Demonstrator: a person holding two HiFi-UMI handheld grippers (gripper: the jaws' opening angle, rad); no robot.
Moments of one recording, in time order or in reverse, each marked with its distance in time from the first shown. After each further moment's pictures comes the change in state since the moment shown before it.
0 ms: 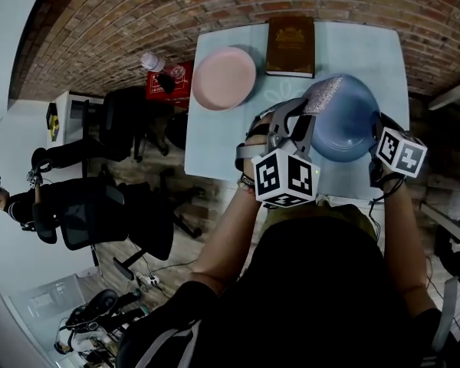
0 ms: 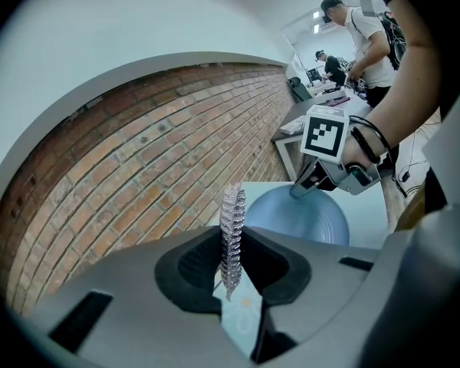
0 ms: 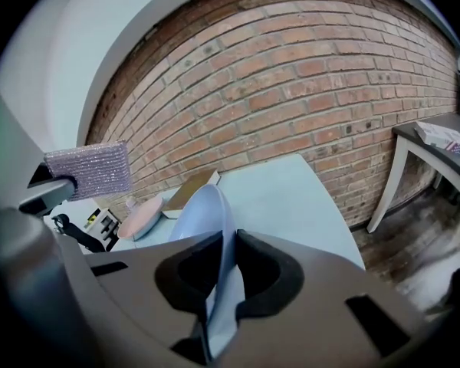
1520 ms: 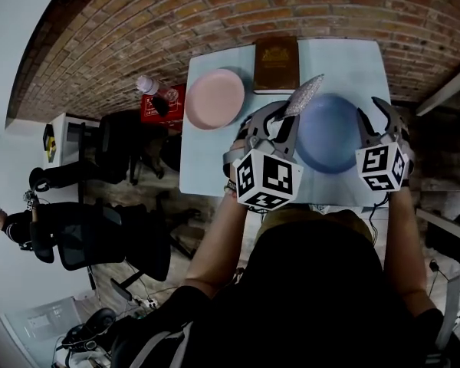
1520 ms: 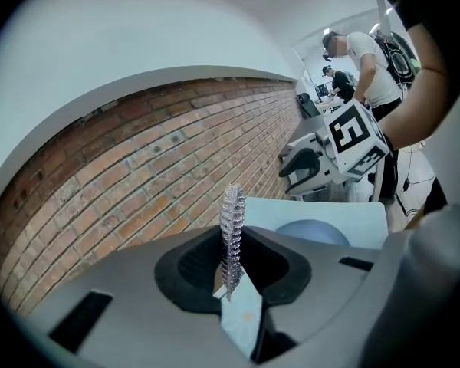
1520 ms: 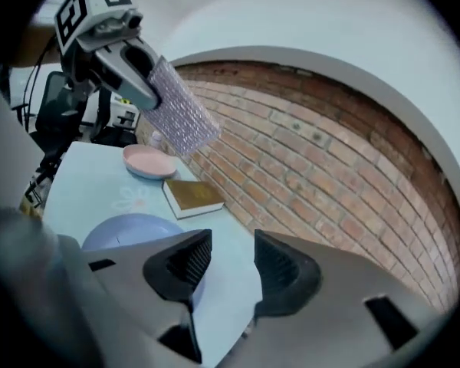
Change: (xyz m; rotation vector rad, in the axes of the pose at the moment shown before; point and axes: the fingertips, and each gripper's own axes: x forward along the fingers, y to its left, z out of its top) left arm -0.015 0.022 0.030 -0.082 -0.089 0.010; right arm -0.061 0.054 0.076 -1.014 -0.228 -0.169
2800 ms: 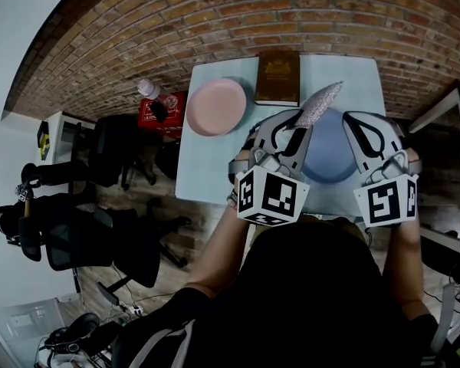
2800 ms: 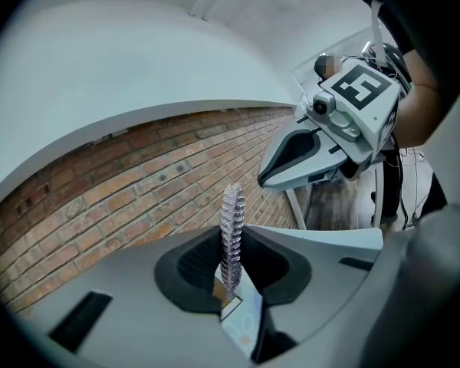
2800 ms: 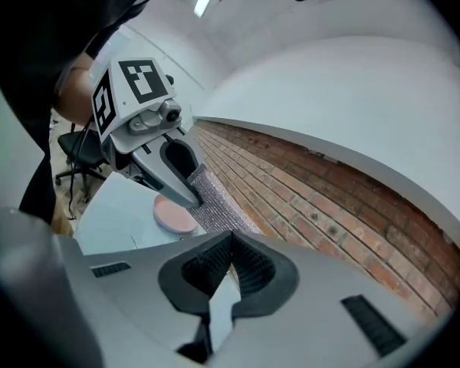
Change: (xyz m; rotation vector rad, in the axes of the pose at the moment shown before) left arm -0.037 -0.001 0.048 -0.023 -0.179 0.008; right arm -0.094 0.015 0.145 -0.275 -0.375 0.157
